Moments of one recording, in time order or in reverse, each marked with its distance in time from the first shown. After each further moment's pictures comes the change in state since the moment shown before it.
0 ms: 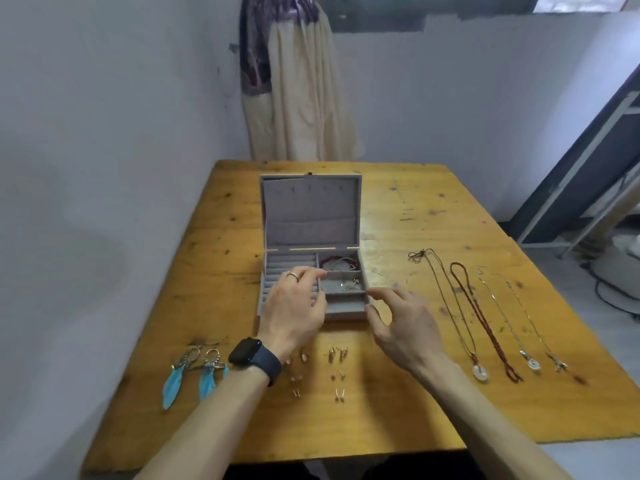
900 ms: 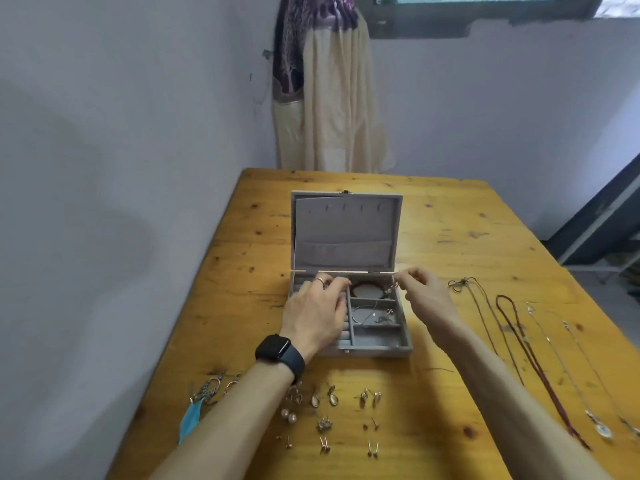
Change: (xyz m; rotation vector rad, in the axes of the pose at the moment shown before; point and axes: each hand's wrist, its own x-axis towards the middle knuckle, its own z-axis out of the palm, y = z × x) left_hand 0.047 -0.023 0.000 0.152 -0.093 0.014; right_hand 0.106 -0.012 0.009 0.690 -0.092 0.491
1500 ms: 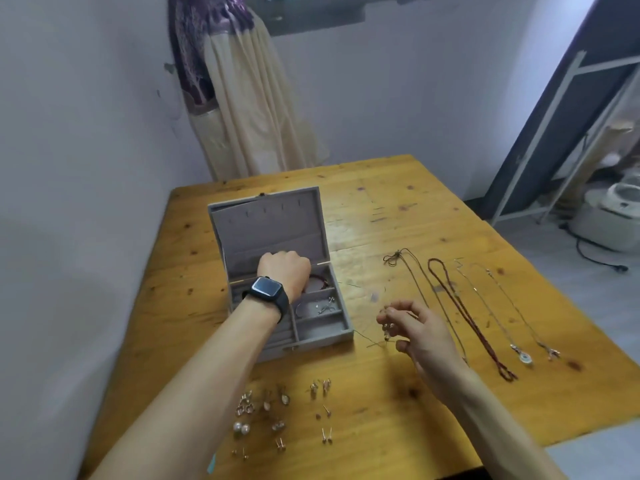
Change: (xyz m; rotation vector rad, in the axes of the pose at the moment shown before) left_hand 0.082 0.060 -0.008 0.647 -0.385 0.166; right_hand -0.088 0.055 -0.065 0.416 0.045 0.099
